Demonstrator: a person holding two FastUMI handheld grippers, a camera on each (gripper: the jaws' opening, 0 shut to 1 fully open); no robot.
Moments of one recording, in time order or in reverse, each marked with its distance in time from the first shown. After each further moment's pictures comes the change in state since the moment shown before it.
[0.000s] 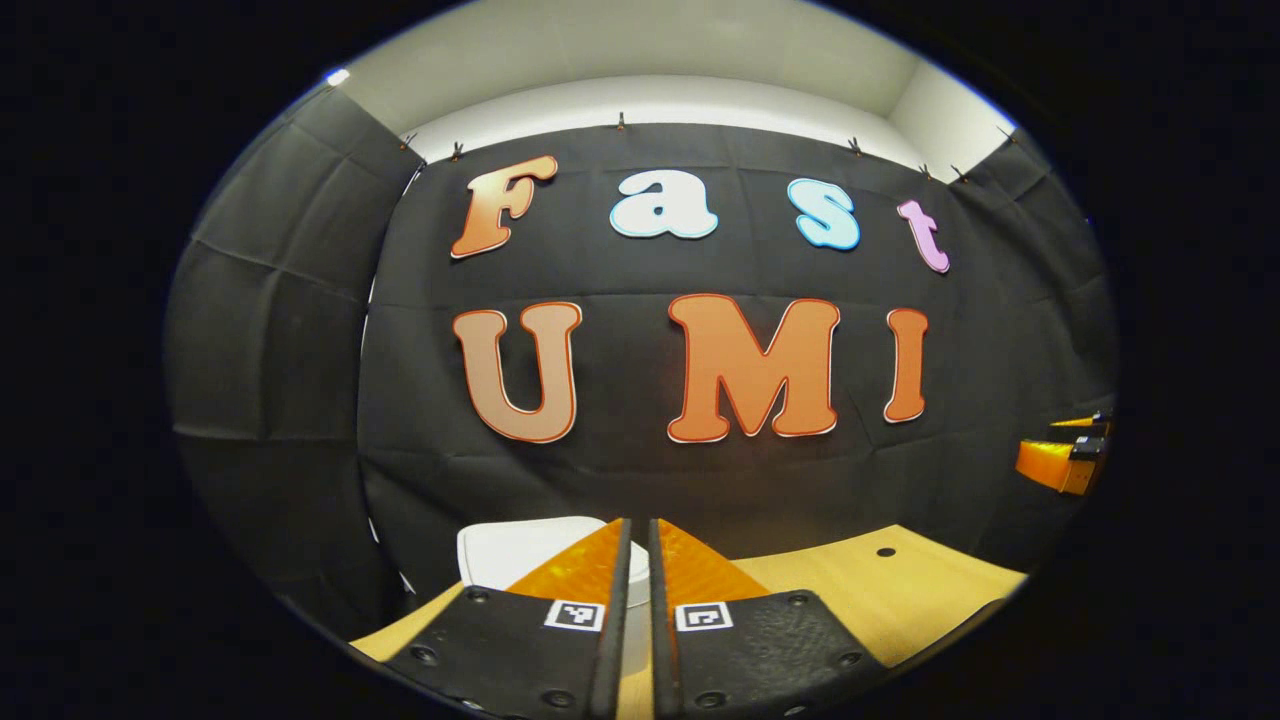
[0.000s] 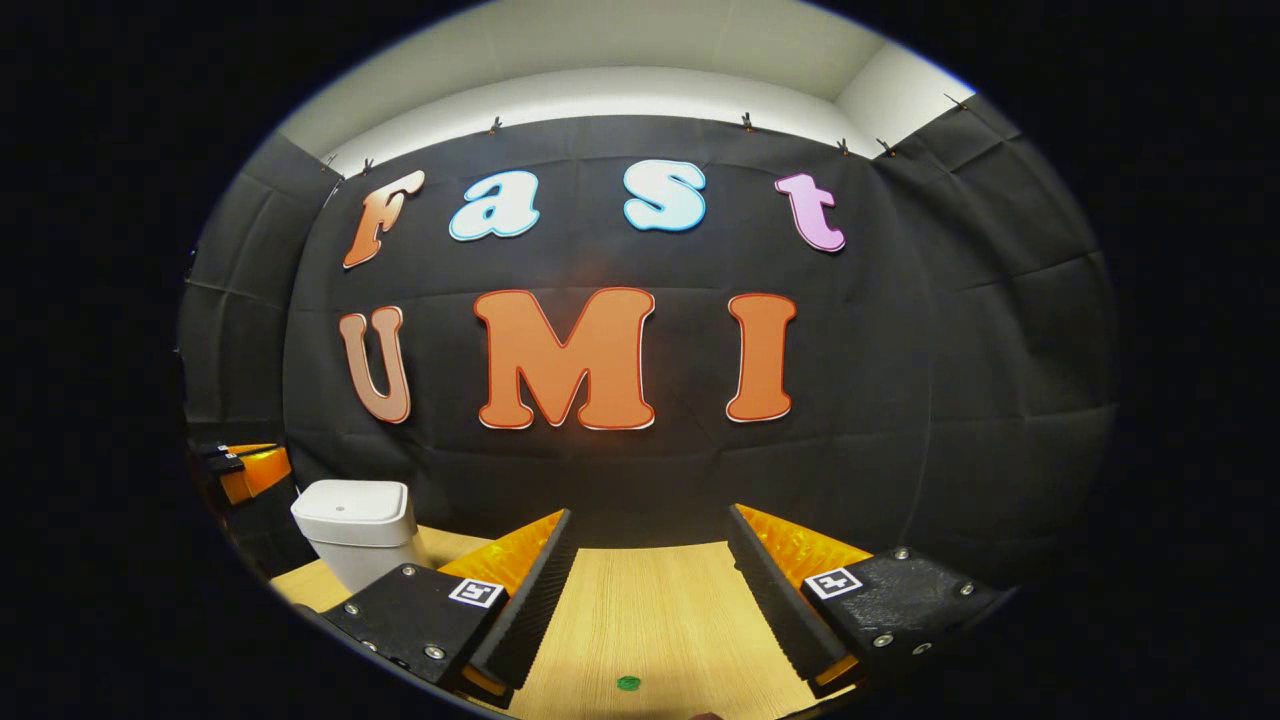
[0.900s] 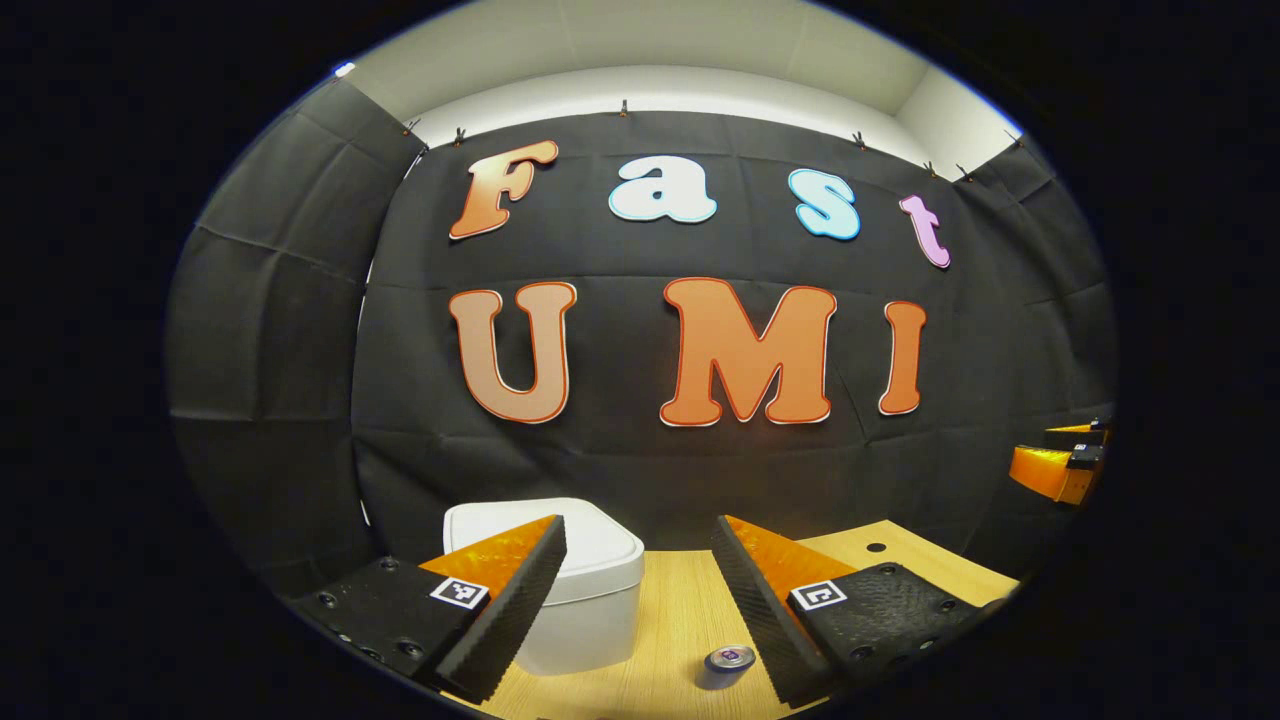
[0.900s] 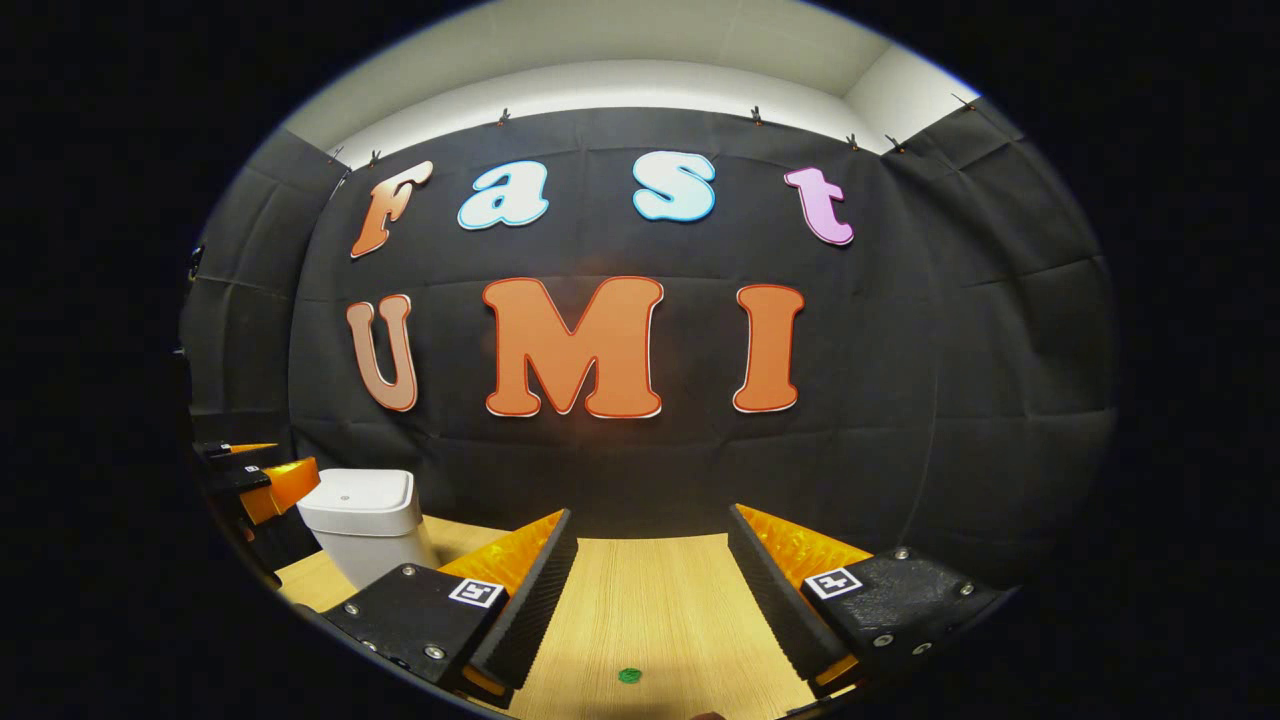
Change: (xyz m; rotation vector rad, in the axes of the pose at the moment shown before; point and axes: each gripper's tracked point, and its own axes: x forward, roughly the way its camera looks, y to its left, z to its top) left arm -0.003 -0.018 -0.017 -0.058 0.040 -0.029; right arm -0.006 0.006 -0.007 -0.014 0.027 0.014
